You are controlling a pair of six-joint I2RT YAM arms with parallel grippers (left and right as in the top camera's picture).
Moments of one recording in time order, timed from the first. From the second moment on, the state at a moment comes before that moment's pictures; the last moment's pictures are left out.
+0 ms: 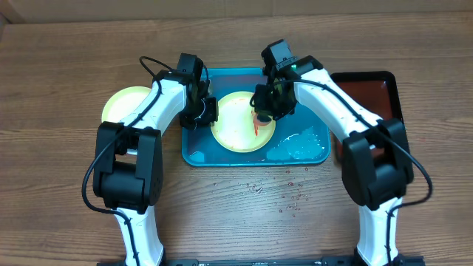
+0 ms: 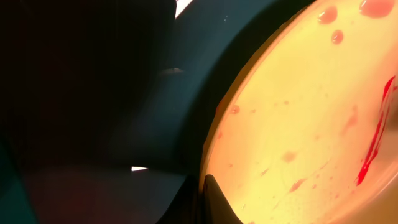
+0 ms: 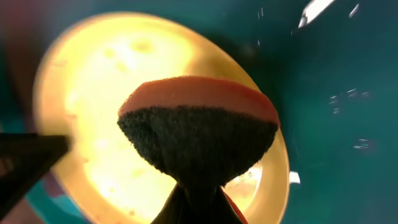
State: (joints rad) left arm -0.21 2.09 1.48 -0.84 0.27 -0.26; right arm 0.43 2.15 1.71 -0.90 -0.26 0.49
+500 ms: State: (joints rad) left arm -0.21 2.09 1.48 -0.84 0.27 -0.25; right arm 0.43 2.27 1.72 -0.88 -0.44 0.49
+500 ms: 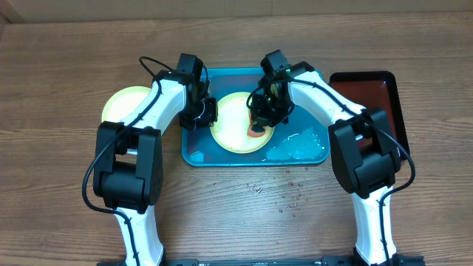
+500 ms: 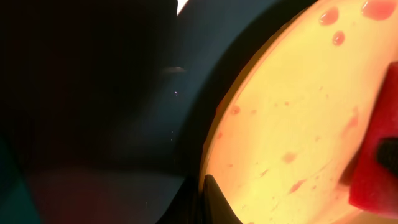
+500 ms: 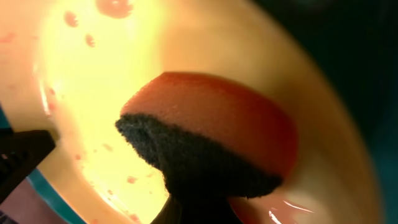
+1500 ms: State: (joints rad) left arm -0.22 2.09 1.48 -0.84 0.32 -0.23; right arm 0.40 2.28 1.80 -1.02 -0.25 0.45
